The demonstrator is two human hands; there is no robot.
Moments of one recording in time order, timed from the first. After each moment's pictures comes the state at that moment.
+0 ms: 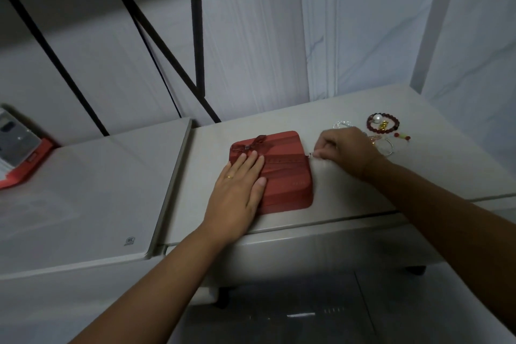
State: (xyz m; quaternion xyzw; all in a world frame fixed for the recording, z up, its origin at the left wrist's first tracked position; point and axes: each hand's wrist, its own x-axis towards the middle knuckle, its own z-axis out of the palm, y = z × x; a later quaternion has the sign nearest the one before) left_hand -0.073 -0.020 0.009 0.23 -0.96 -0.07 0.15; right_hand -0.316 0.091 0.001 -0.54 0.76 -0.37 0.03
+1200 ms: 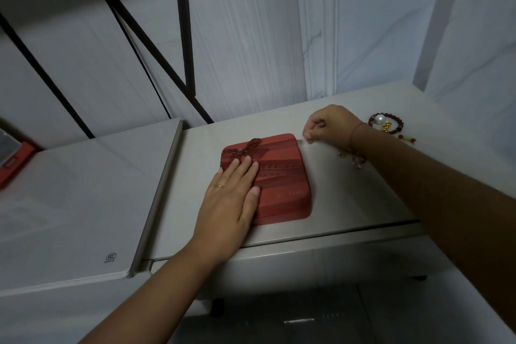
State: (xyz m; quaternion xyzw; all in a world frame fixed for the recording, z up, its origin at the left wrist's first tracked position) left_hand -0.073 -0.020 0.006 0.22 -0.96 -0.09 0.18; right_hand -0.361 0.039 0.011 -0.52 0.77 -0.35 0.13
